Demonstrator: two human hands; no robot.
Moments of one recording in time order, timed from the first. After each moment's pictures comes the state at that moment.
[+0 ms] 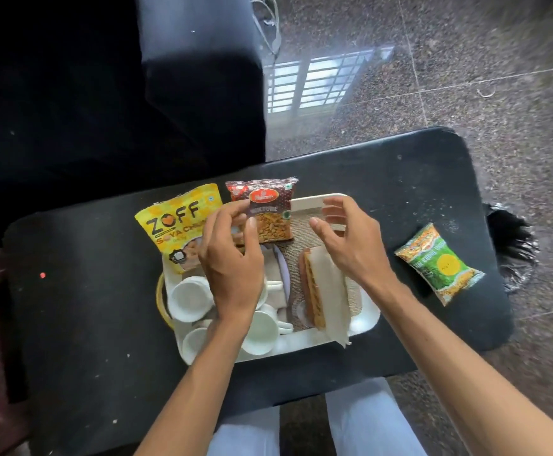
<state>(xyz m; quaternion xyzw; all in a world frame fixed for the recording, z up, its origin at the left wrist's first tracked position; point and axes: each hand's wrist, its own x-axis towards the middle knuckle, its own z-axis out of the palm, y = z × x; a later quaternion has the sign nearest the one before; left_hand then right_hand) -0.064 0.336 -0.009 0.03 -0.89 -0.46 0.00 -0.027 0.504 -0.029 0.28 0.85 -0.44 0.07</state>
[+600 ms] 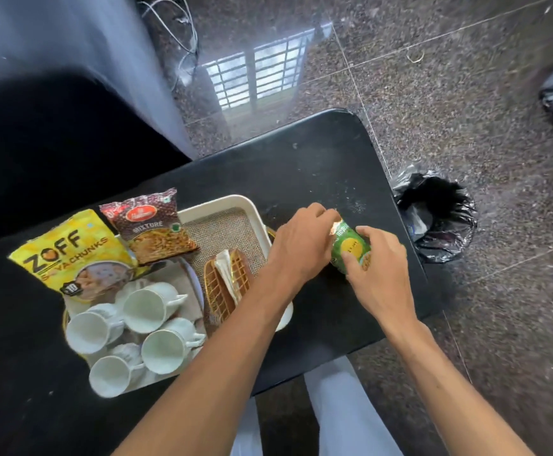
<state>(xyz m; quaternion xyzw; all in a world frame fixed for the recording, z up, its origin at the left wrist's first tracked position) -0.013 0.554 -0.040 -0.38 -0.84 -0.22 -0.31 0.110 0.644 -0.030 0.42 0.85 -0.32 0.08</state>
